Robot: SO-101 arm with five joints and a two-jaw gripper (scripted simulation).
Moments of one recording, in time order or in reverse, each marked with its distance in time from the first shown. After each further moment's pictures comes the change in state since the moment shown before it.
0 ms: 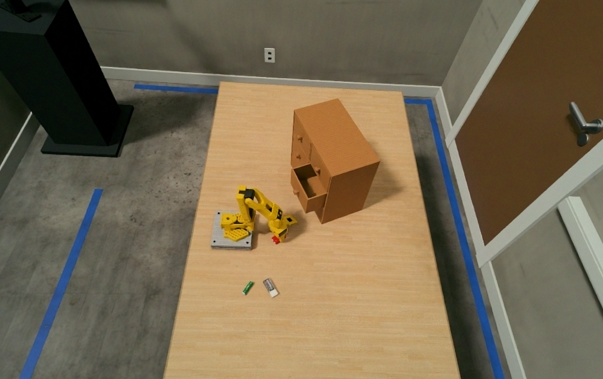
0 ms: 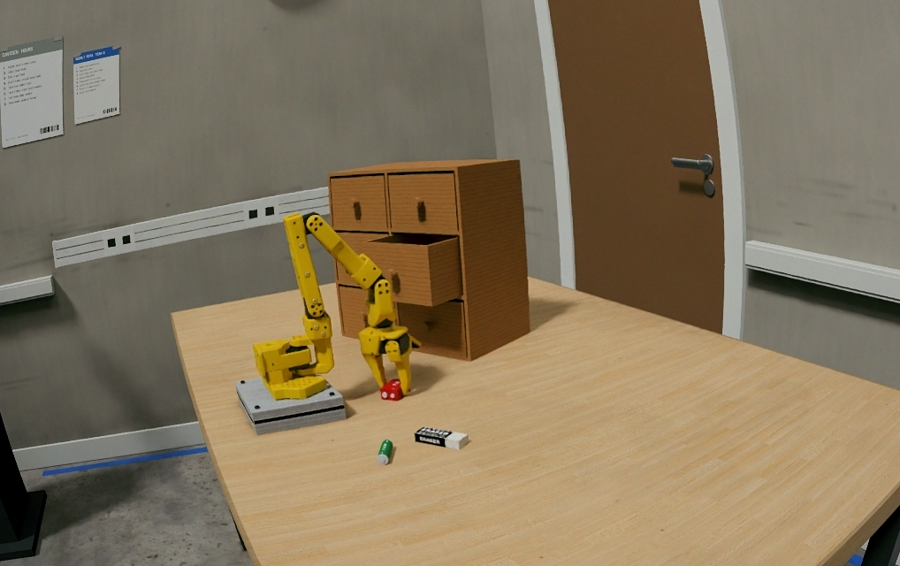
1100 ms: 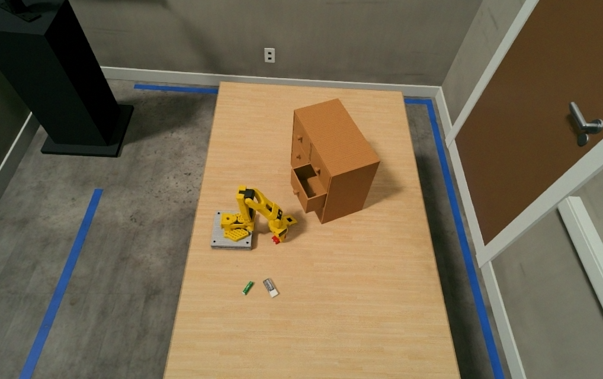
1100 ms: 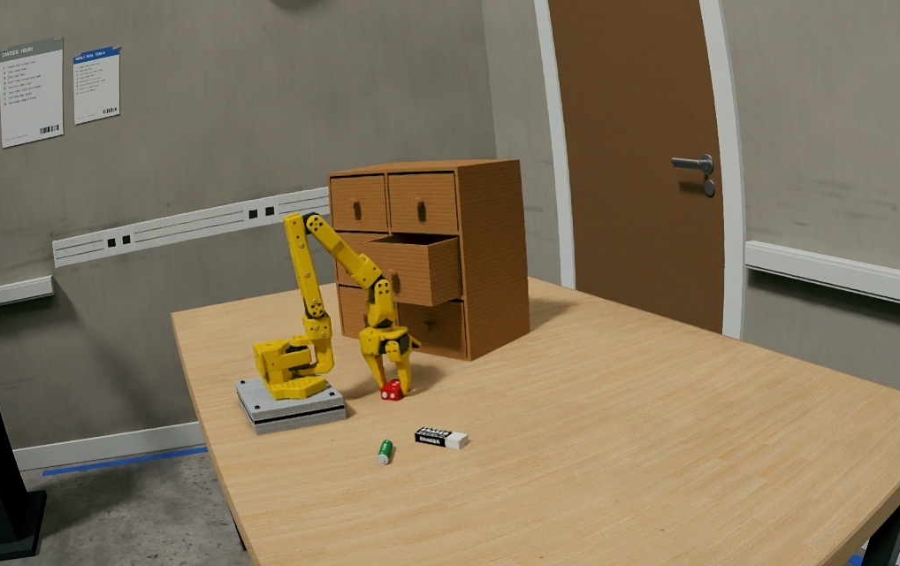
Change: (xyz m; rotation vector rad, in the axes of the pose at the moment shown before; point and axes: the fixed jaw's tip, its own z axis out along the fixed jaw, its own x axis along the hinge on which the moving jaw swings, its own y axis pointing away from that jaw) arm 0.000 0.000 0.000 0.000 0.000 0.000
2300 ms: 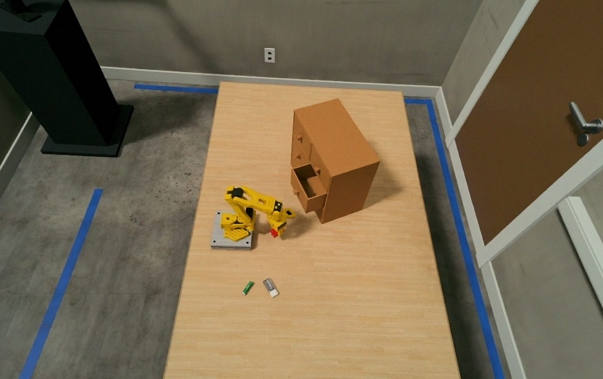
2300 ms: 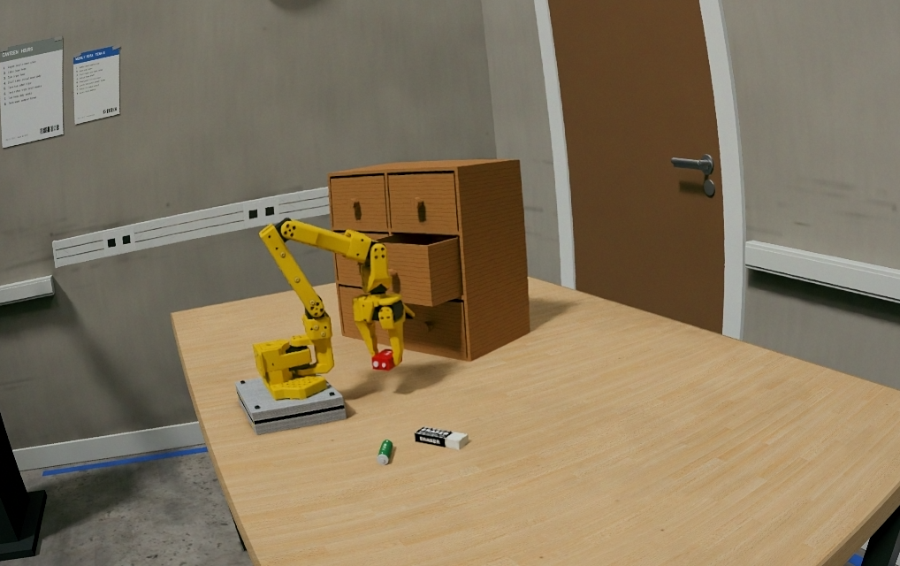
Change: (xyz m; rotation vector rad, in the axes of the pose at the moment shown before) arm 0.004 0.005 -0.050 -0.028 0.023 0.000
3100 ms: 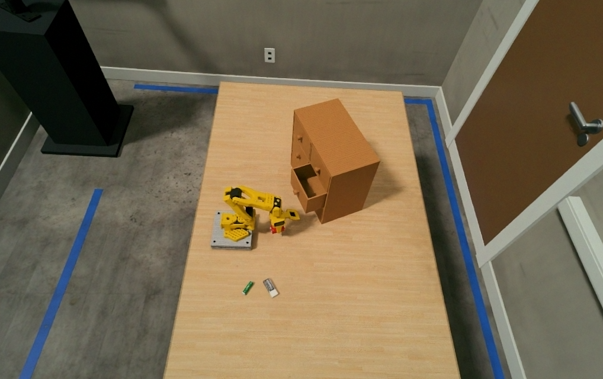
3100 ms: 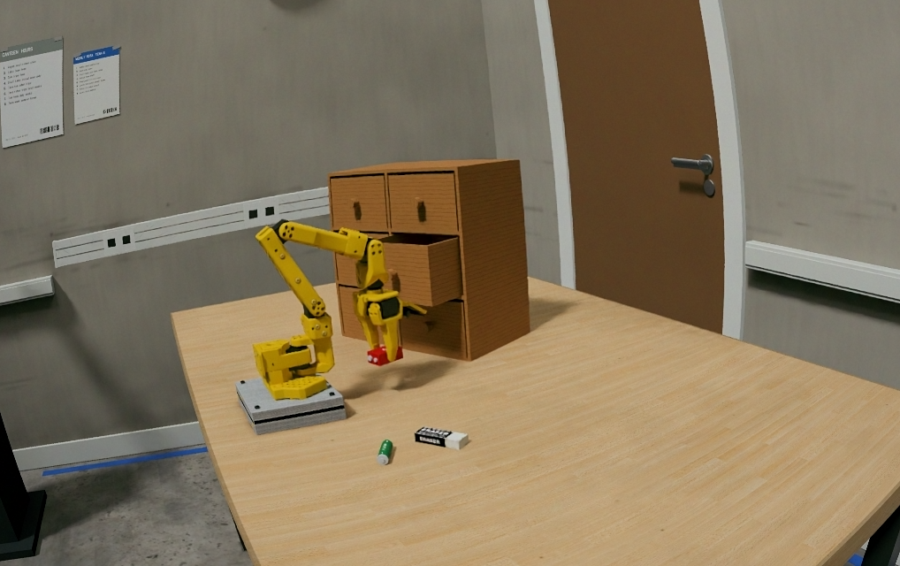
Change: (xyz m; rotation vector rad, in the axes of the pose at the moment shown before) arm -0.013 0.006 -0.004 0.018 -0.025 0.398
